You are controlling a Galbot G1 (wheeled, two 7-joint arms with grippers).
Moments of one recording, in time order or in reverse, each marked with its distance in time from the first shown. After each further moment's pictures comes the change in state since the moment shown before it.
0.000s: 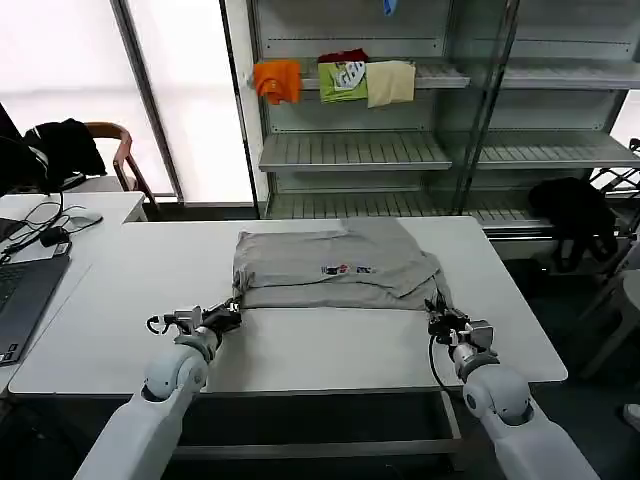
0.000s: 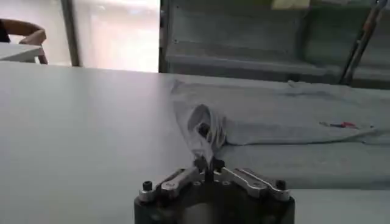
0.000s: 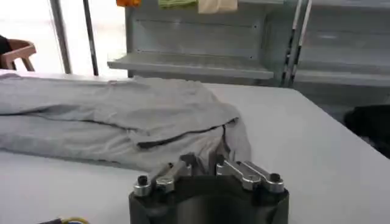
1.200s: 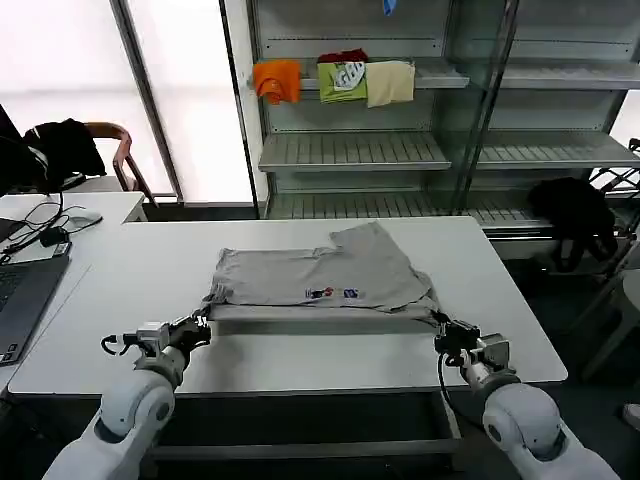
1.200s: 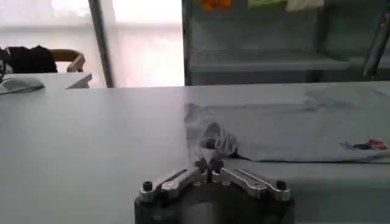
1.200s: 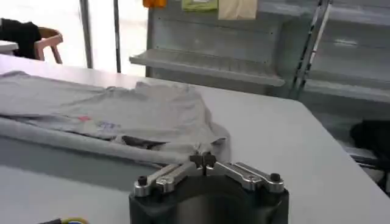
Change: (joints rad) left arm 0.271 0.145 -0.113 -0.359 -0.036 0.053 -0.195; right arm -0.278 -0.144 0.070 0.376 0.014 -0.104 0.046
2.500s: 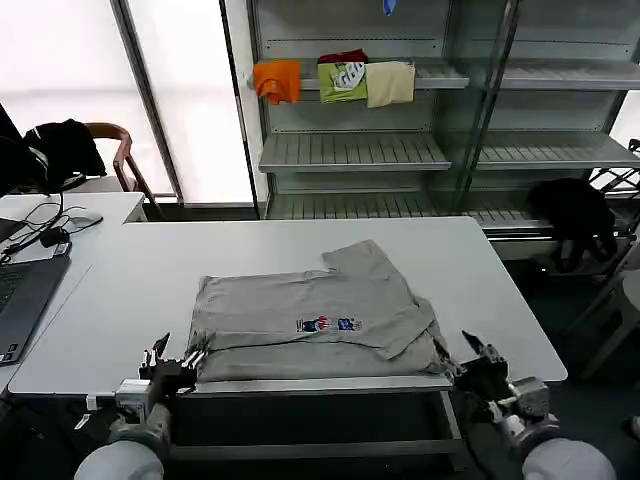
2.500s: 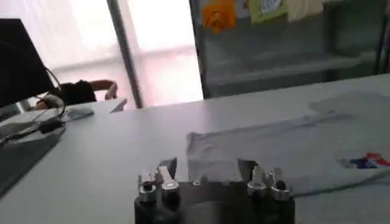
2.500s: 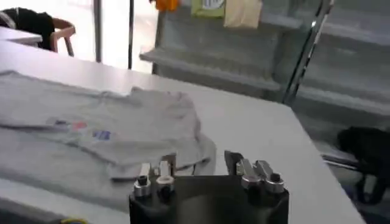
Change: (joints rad) left arm 0.233 0.013 -0.032 -0.317 0.124 -0.006 -0.146; right arm -0.052 -0.063 0.157 0.128 0.045 -0.015 -0.003
